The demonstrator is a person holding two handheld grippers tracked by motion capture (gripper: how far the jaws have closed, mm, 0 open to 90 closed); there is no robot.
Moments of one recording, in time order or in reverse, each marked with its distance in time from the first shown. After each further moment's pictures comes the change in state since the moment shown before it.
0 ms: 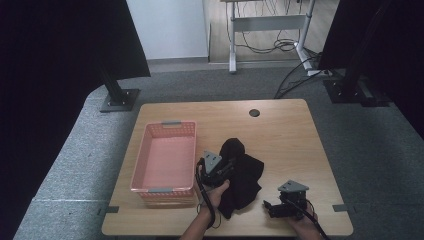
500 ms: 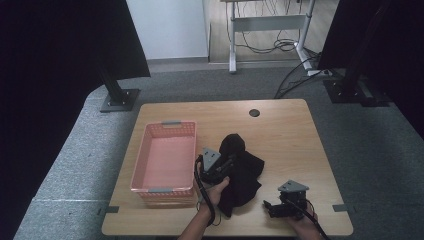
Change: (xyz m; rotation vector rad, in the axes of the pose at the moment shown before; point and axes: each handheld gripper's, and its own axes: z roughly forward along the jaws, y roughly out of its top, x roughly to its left) left arm -0.003 0.015 -0.004 -0.032 -0.010 -0.006; right arm 0.000 0.000 0.000 0.001 0.000 0.002
